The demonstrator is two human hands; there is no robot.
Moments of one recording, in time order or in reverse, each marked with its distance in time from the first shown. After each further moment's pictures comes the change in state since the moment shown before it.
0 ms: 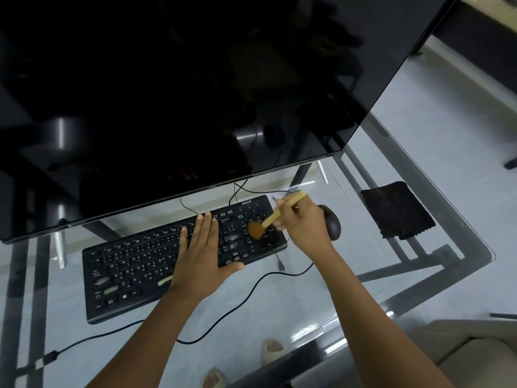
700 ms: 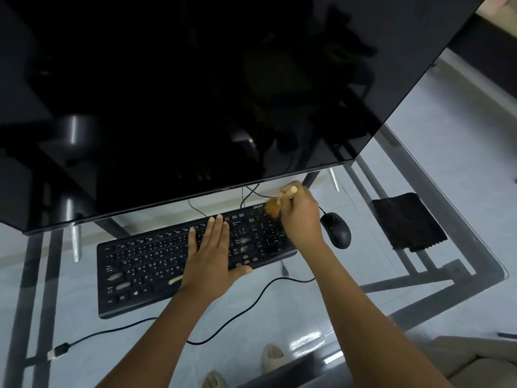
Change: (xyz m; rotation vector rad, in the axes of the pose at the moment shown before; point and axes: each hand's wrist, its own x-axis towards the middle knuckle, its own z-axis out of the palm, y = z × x) left_hand -0.002 0.000 0.000 0.024 0.038 0.003; right_hand 0.025 -0.013 0.030 -0.195 0.130 -0.111
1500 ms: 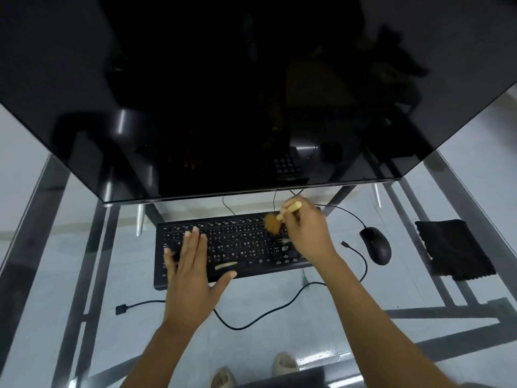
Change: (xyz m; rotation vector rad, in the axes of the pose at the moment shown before) left_hand -0.091 -0.070 -0.012 -0.175 0.310 -0.250; right_hand -0.028 -0.042 0.038 0.003 -0.228 -0.216
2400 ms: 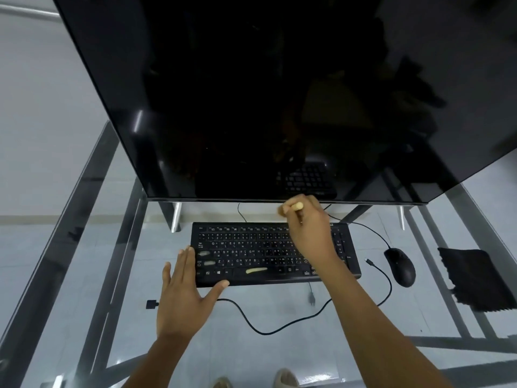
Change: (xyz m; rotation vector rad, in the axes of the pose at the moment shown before) left_hand -0.032 -0.065 -0.005 -0.239 0.013 -0.361; right_hand 0.011 -0.054 0.043 -0.045 0.051 -0.144
